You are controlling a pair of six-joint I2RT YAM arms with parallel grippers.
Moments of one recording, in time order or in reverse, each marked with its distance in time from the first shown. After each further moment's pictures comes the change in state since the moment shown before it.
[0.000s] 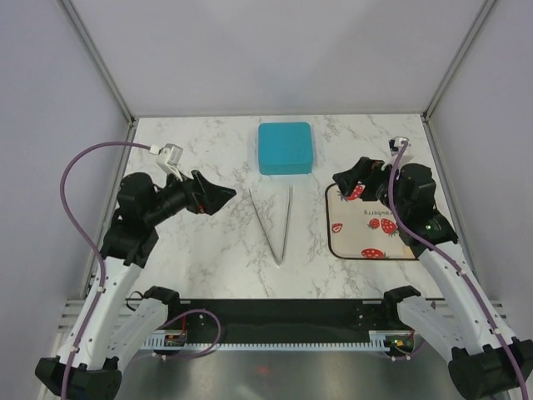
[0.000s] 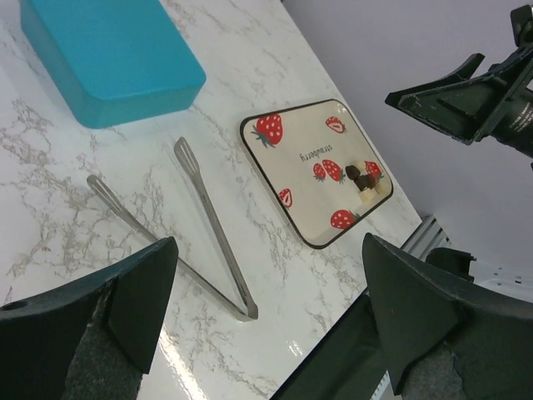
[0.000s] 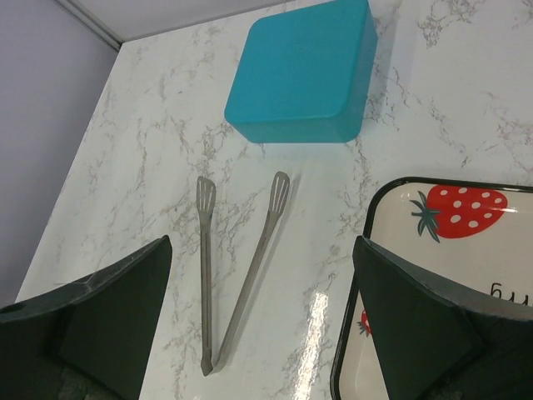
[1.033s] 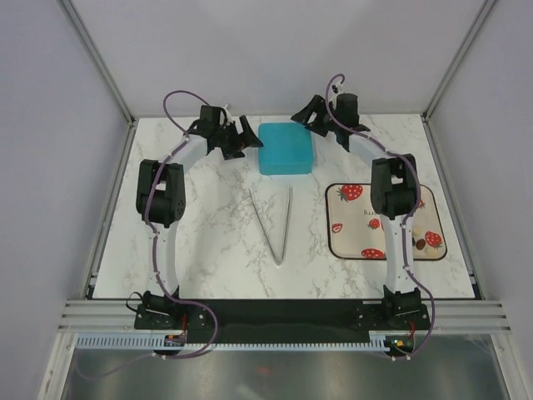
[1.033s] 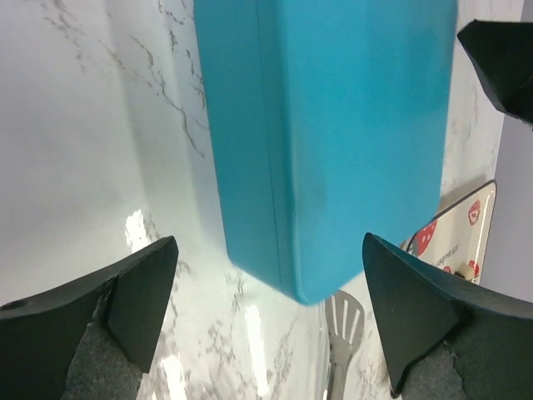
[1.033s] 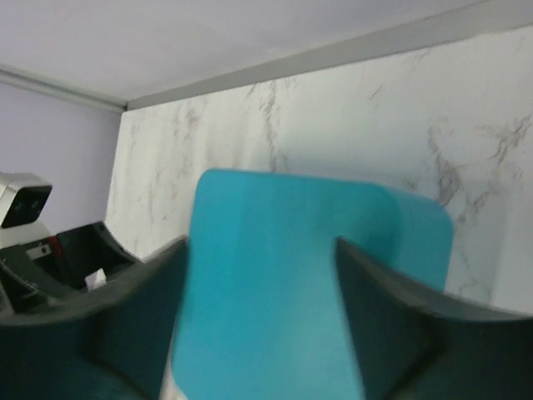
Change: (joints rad) left arm 0.034 1.511 0.941 0.038 -0.013 -0.082; right arm -0.056 1.564 1.104 0.387 -0.254 0.272
